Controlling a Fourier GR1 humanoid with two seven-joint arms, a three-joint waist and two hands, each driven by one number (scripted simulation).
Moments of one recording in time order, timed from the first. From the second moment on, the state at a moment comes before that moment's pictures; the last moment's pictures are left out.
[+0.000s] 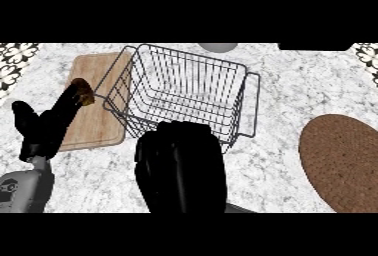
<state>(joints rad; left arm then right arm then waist) -0.22 0.27 0.15 -1.38 0.06 -0.06 0.24 -0.69 -0.01 0.81 -1.80 1.06 -0.32 1.08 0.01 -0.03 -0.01</state>
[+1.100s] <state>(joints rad) -0.23 0.25 0.14 -1.38 0.05 -0.05 0.23 -0.99 -0.01 0.68 -1.46 1.04 -0.33 1.16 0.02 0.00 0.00</state>
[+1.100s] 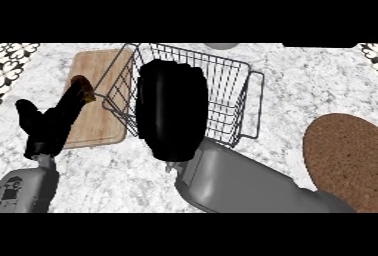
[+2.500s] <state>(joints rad) -0.19 0.28 0.20 -1.38 0.07 -0.07 0.21 -0.60 -0.05 0.31 -1.82 0.97 -0.65 1.04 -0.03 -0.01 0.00</state>
